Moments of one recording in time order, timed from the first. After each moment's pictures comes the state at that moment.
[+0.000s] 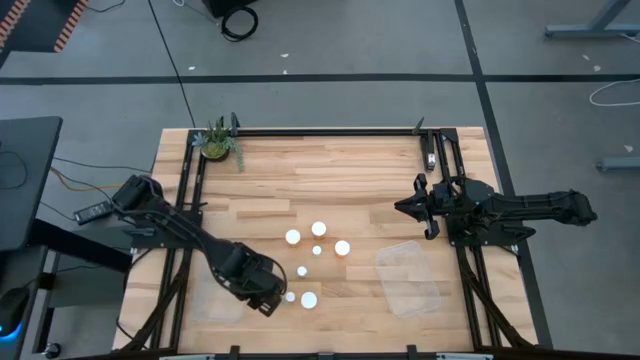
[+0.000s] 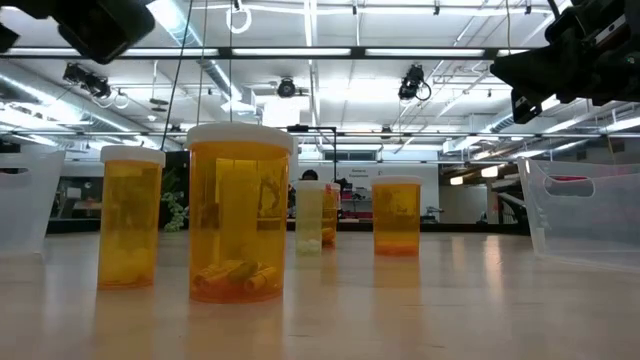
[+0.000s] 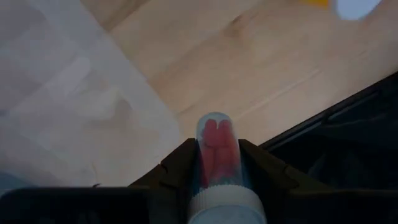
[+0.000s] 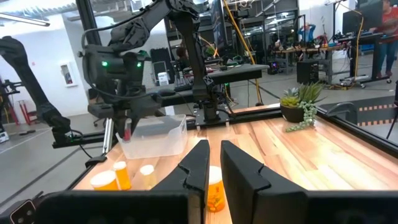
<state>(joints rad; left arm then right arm) -0.57 1.67 1.22 -0.89 0.29 -1.56 -0.06 0.25 0.02 0.34 -0.09 0.15</state>
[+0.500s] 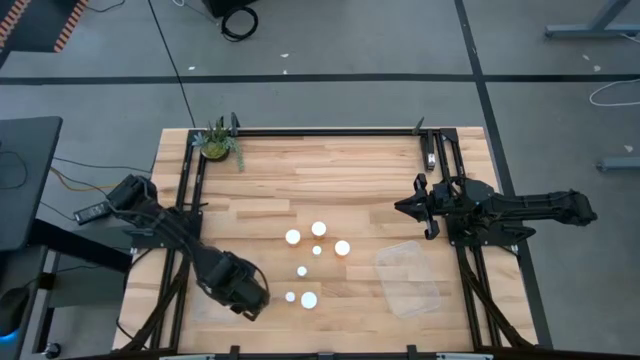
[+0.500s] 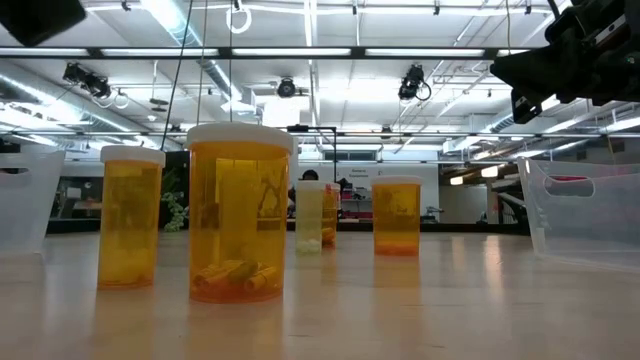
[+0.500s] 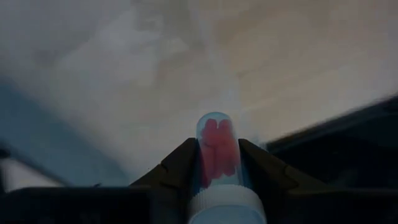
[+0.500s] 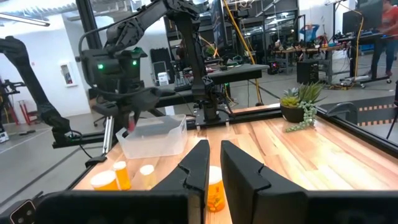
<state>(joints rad) -0.67 1.64 1.22 -1.05 0.31 -1.71 -0.06 0.25 0.02 0.34 -0.09 0.16</state>
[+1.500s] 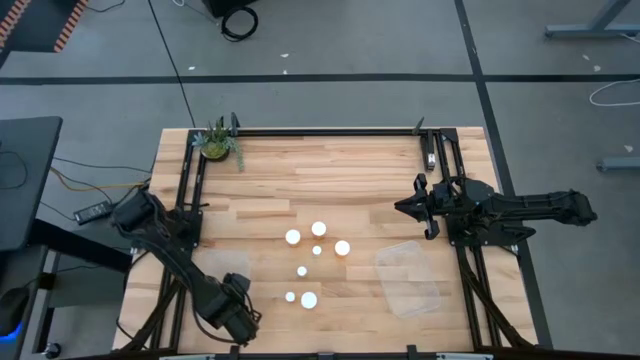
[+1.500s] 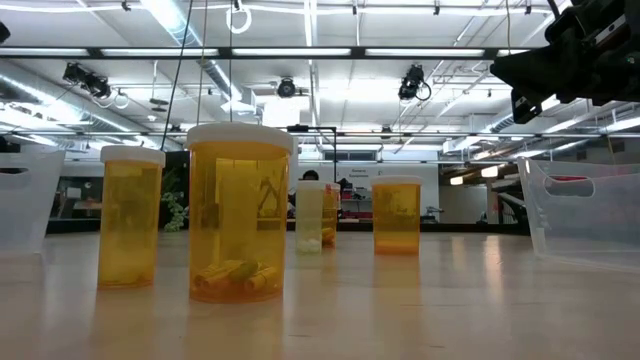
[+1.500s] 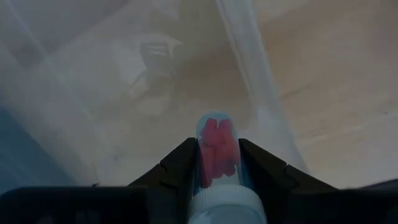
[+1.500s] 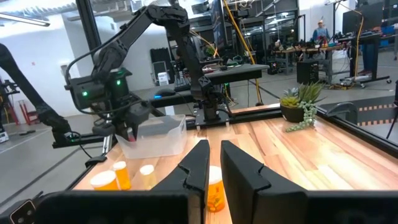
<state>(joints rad) -0.84 1.80 1.22 -0.96 0.12 -1.92 -0.06 0.25 0.02 0.34 -0.09 0.16</state>
